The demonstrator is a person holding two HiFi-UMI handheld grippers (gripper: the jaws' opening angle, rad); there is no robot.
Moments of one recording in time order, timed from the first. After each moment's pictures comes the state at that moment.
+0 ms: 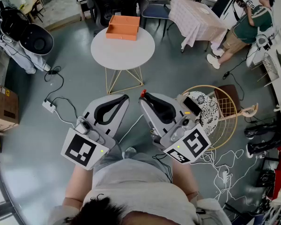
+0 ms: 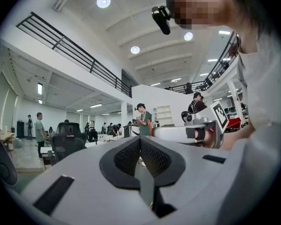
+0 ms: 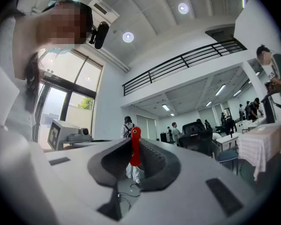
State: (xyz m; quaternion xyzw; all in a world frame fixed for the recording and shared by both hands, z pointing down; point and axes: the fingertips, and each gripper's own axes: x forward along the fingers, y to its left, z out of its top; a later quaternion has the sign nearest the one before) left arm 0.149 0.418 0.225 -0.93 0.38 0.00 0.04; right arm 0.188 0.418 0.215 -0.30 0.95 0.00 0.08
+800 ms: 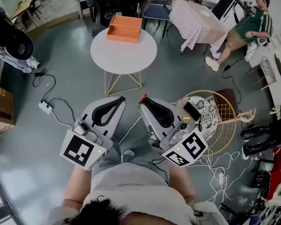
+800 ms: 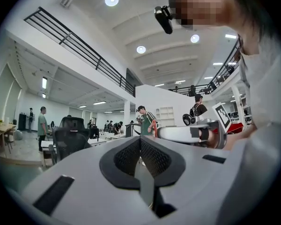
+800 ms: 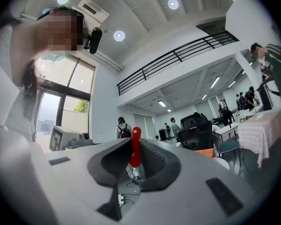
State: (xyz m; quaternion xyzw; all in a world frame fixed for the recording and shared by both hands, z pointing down) left arm 0.106 0.378 0.239 -0.93 0.38 0.01 0.01; right arm 0.156 0.383 0.230 -0.32 0.94 -0.05 0.09
